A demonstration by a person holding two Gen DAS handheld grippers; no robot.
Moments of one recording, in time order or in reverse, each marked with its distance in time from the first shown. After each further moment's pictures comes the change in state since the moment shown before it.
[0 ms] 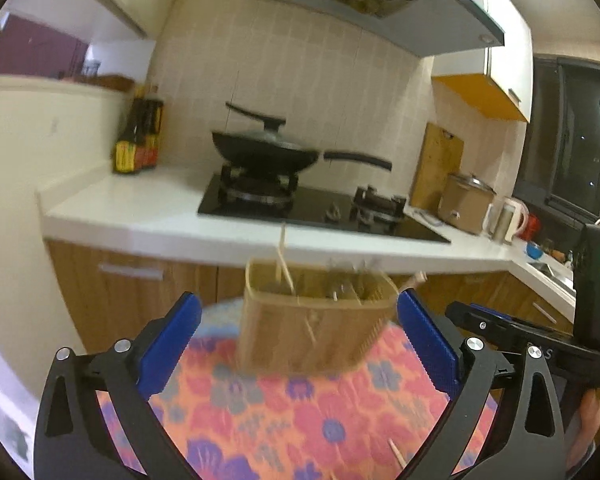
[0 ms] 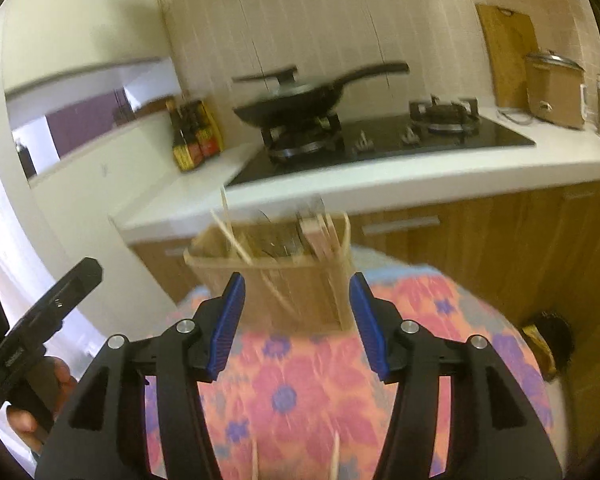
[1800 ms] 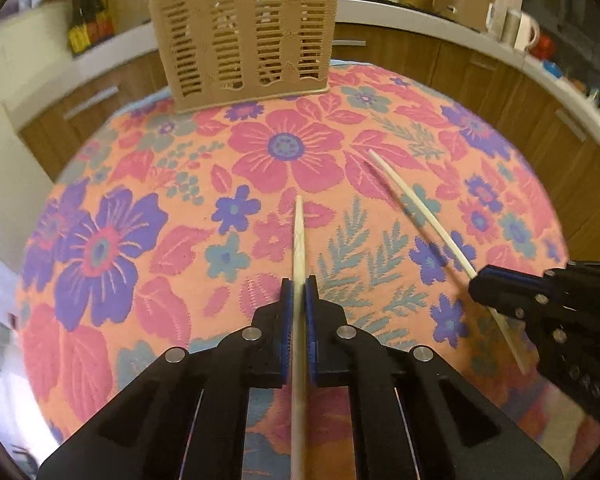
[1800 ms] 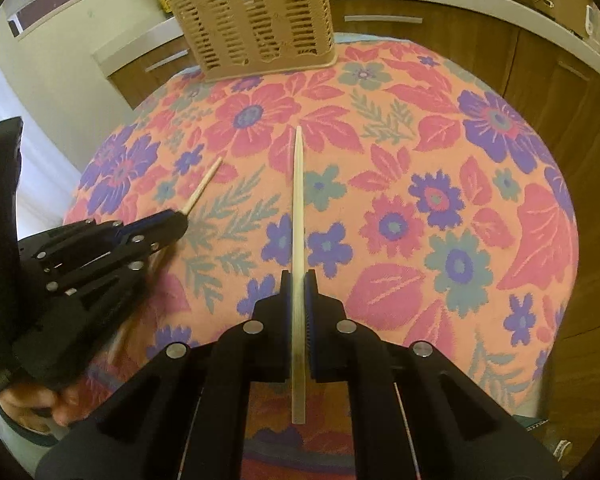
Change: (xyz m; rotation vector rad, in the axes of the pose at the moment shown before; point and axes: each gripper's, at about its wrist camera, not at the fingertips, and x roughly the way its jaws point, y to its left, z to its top) left arm 0.032 -0.054 -0.179 0.188 0.598 0.074; right arm -0.013 -0.021 -0.187 -0.042 0.449 -0.062
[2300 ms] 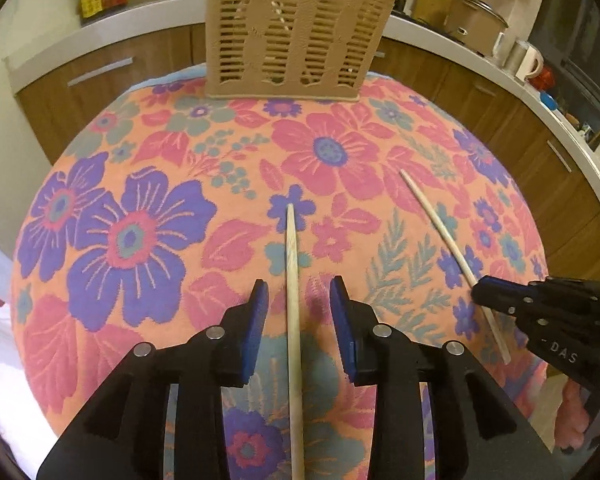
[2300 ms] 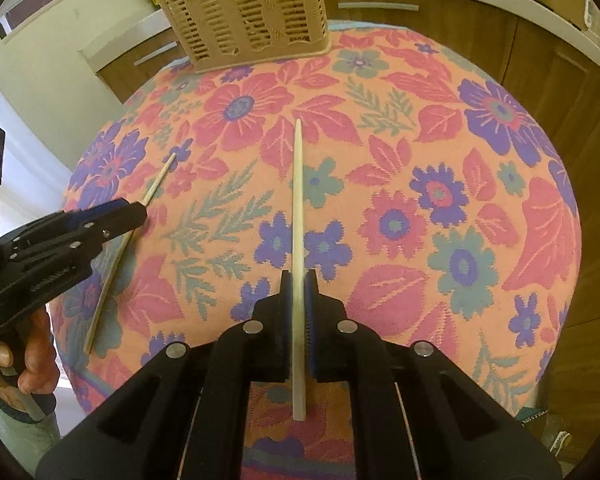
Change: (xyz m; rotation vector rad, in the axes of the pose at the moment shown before) left arm -0.007 0.046 0.002 -0.075 0.011 -0.083; right arm 0.012 -0.001 0.005 0.024 0.056 -0.005
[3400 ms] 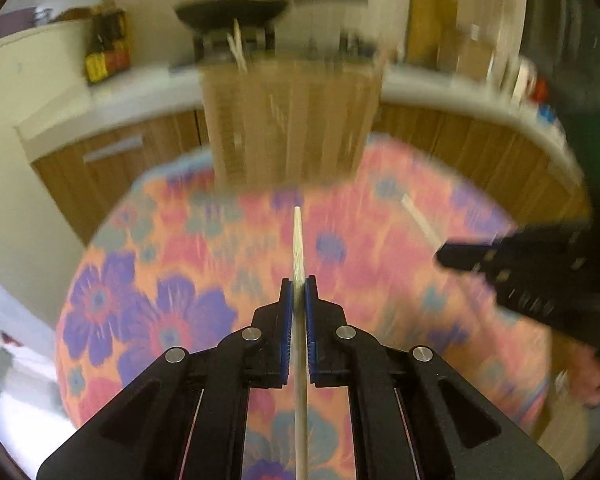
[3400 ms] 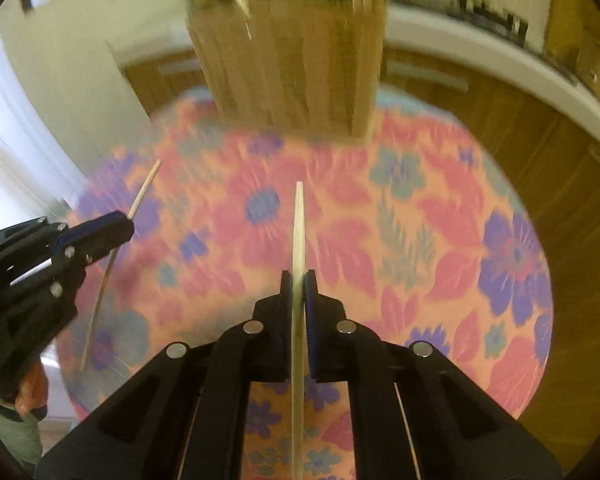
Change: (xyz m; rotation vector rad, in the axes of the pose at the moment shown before) left arm -0.047 -0.007 0.051 0.047 -0.220 0.044; right arm -0.017 0.026 0.092 -0.202 -0.079 -0.001
